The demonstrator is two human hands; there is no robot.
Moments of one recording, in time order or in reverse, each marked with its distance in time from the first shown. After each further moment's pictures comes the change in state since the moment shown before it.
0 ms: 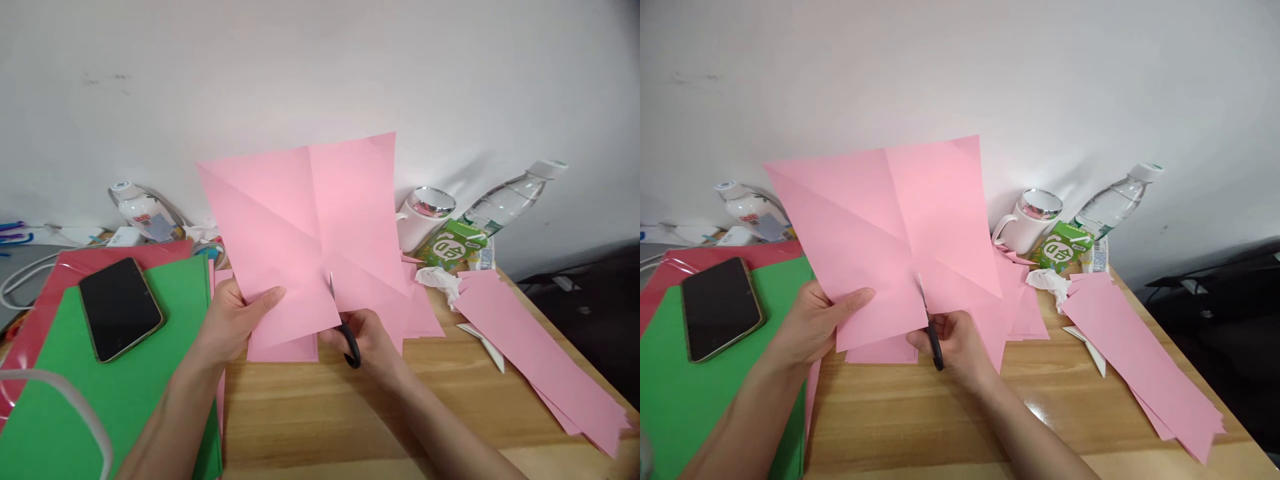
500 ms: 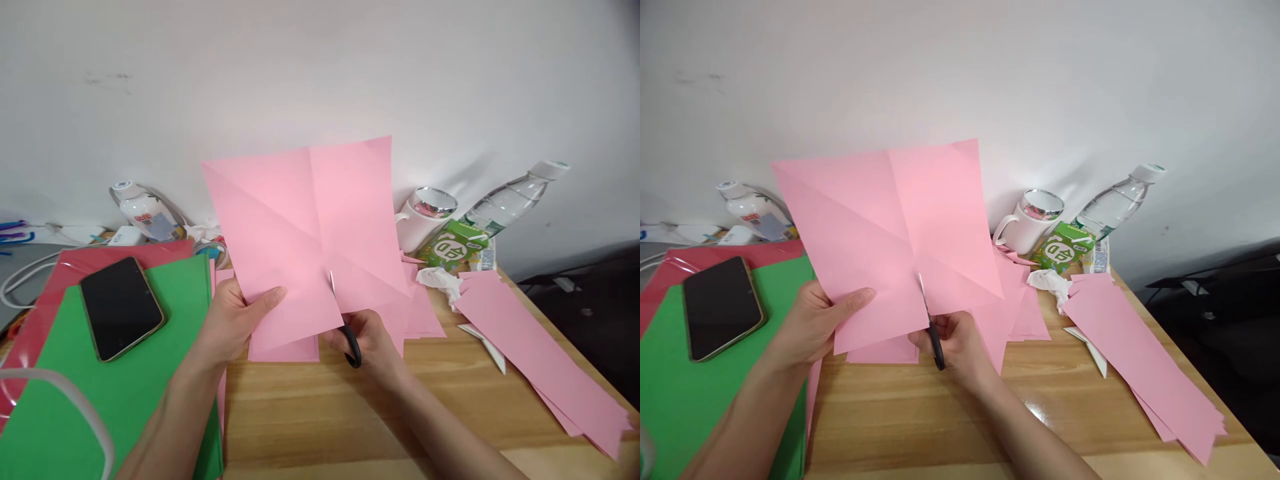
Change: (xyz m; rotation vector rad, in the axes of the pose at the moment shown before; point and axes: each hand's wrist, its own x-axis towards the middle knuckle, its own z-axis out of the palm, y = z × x) left_hand 0.000 0.001 0.001 -0.025 -0.018 0.001; right_hand -0.001 0.004 0.000 0.012 0.034 0.014
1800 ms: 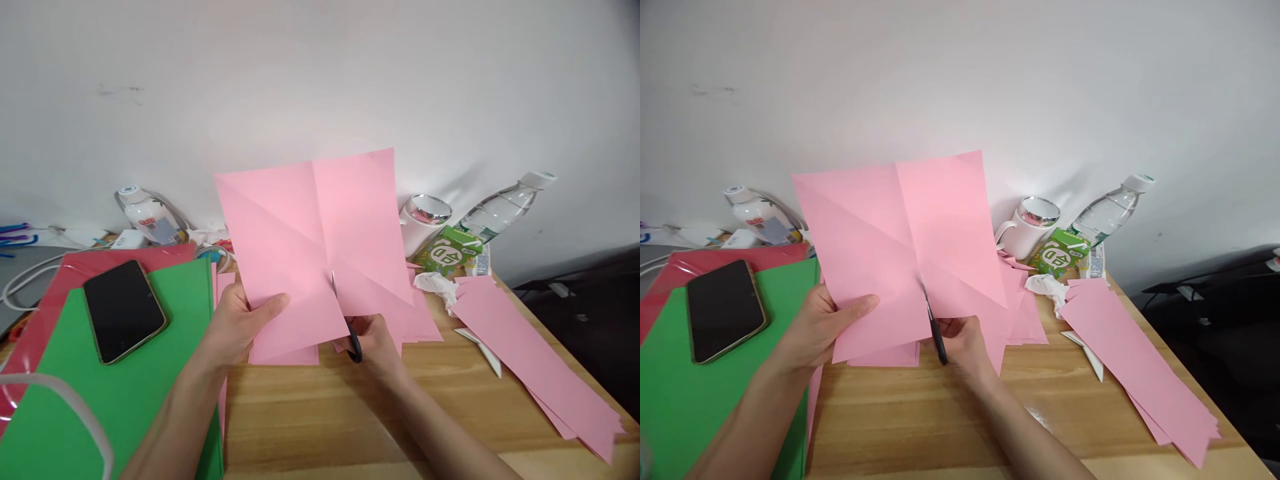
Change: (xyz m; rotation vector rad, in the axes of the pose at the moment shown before) left_hand -0.003 0.004 0.002 -0.072 -0.041 -0.085; right_hand 0.005 -0.006 0.006 -0.010 0.157 -0.095
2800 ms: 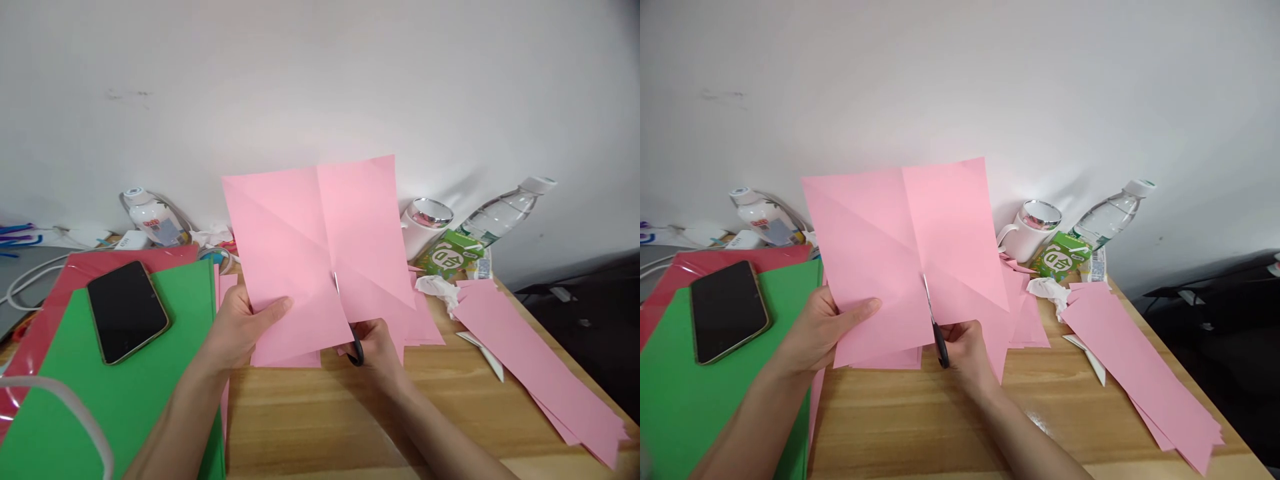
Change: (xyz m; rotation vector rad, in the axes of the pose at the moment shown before) left_hand -0.003 0.004 0.001 0.008 0.026 -0.034; right_hand -0.004 0.002 0.003 0.009 0.045 0.016
